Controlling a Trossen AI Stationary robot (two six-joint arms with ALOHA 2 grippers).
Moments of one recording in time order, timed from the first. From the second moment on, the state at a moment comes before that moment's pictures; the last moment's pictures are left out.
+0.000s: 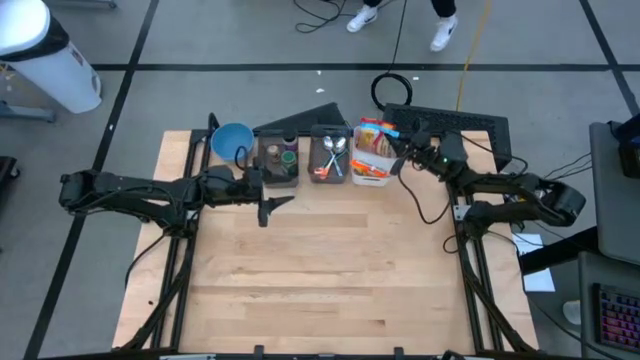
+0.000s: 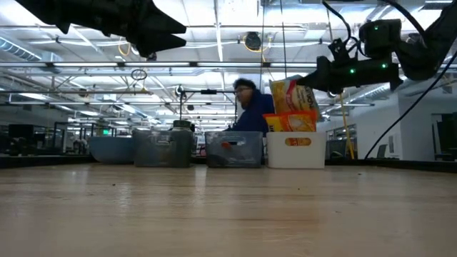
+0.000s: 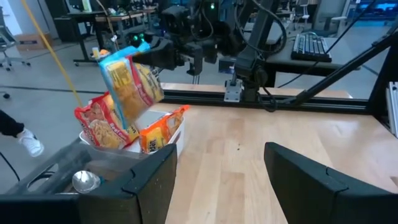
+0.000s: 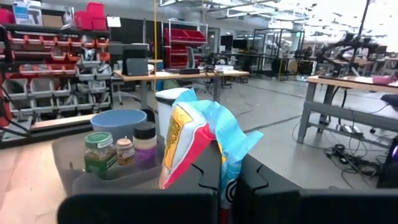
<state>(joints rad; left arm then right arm) 0.08 1.01 0.56 0.33 -0.07 0.02 -0.73 1.17 0.31 0.97 -0.13 -0.03</state>
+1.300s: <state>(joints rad) 0.08 1.01 0.56 0.34 -0.07 -0.01 -0.75 1.77 0.30 1.49 -0.13 0.09</state>
